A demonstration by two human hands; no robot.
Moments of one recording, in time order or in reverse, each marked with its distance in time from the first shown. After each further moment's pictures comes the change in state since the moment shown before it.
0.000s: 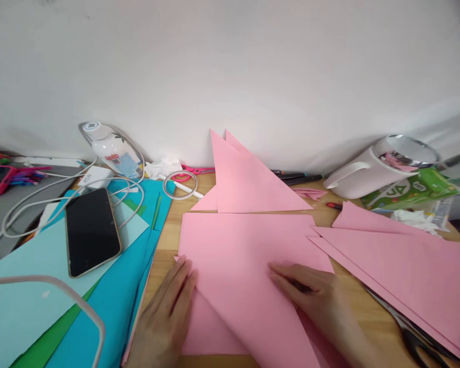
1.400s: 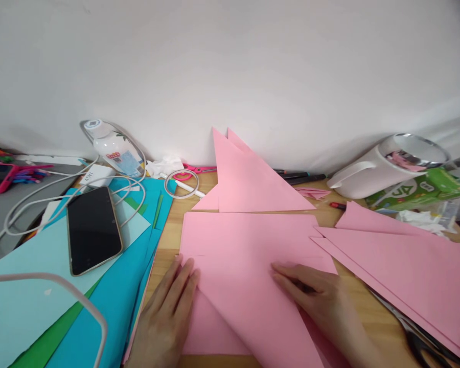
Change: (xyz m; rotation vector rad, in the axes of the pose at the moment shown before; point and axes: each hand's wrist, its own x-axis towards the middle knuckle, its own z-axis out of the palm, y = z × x) left_hand 0.006 0.002 -0.009 0.177 -0.018 0.128; right_hand -0.001 0.003 0.001 -0.013 0.019 -0.019
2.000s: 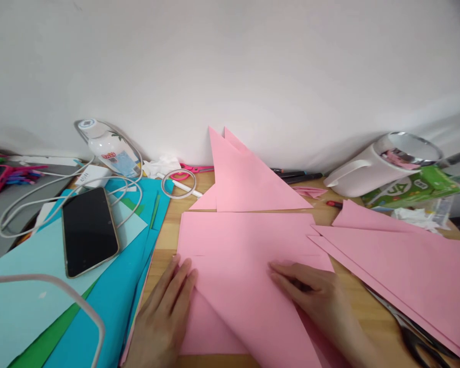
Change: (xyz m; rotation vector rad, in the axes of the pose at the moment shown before) left_hand 0.002 -0.001 0.000 -0.029 0.021 -0.009; right_hand 0.001 -0.002 0.000 0.051 0.011 0.019
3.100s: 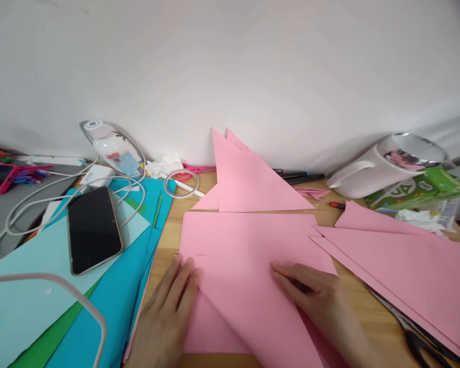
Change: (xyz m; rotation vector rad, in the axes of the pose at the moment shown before) left_hand 0.002 0.002 -0.002 0.128 -0.026 0.016; right_hand -0.001 -0.004 -0.001 -0.037 0.004 -0.056
